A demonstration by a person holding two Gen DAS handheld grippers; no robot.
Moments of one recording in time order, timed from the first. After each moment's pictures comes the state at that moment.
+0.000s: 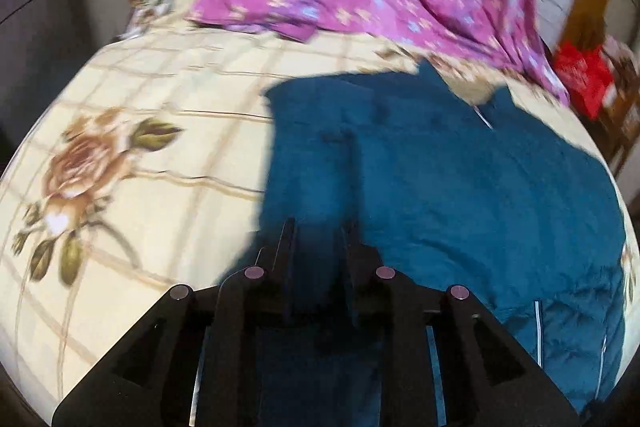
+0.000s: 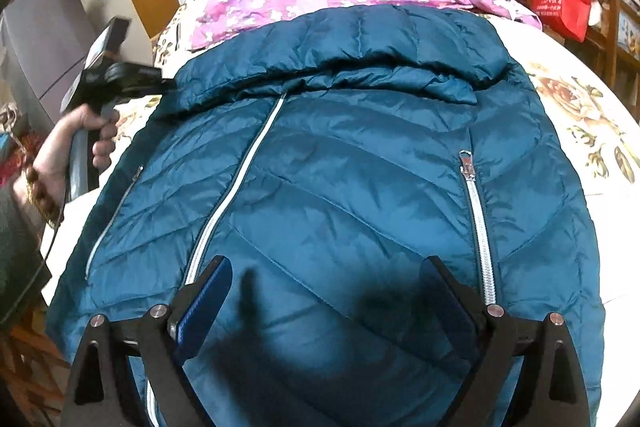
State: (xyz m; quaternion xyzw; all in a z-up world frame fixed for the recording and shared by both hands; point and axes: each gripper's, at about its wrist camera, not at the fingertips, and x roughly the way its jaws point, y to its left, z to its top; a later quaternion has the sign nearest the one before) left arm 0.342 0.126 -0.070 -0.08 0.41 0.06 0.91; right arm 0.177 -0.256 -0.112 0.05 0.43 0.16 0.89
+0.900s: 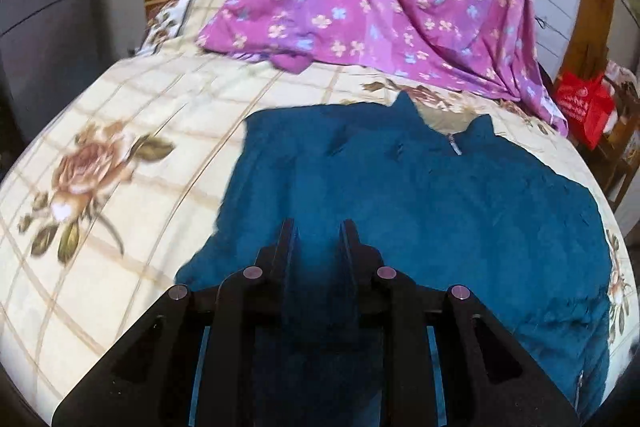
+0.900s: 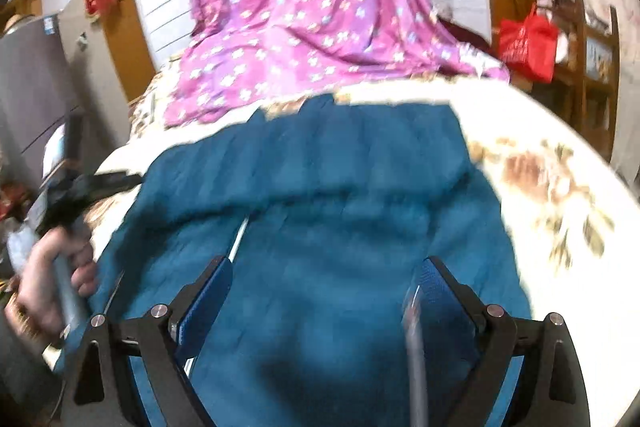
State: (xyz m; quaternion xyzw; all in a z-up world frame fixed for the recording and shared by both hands) left arm 0.342 0.060 -0.048 -0.08 0.37 0.07 0.92; right arm 0.242 -0.280 -0.045 0.06 0.33 0.10 0.94
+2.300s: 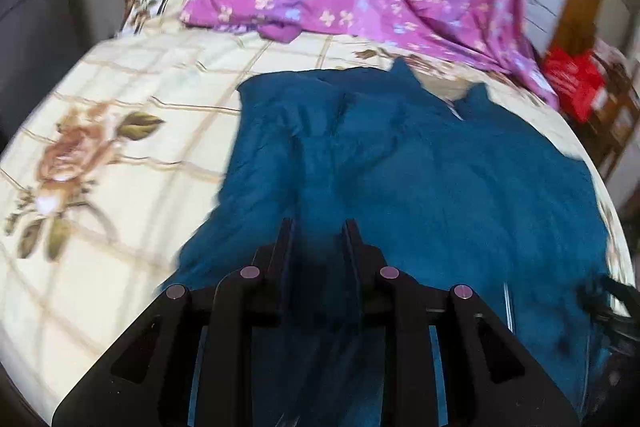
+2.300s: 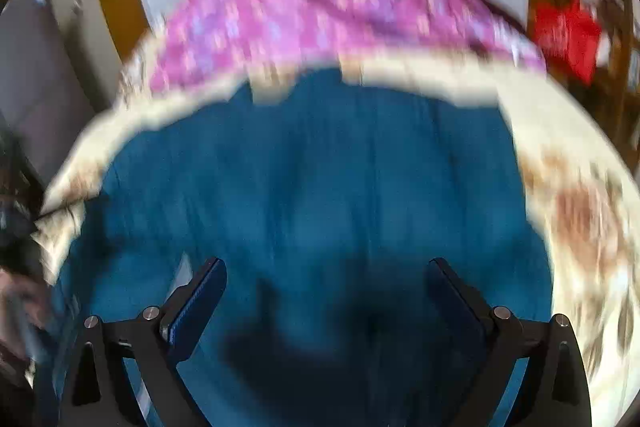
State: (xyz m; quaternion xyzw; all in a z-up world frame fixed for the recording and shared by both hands) left arm 0.314 0.088 -0.066 -0.07 0.40 0.03 0.91; right arm 0.338 -0.276 -0.096 0.02 0.45 0.12 0.89
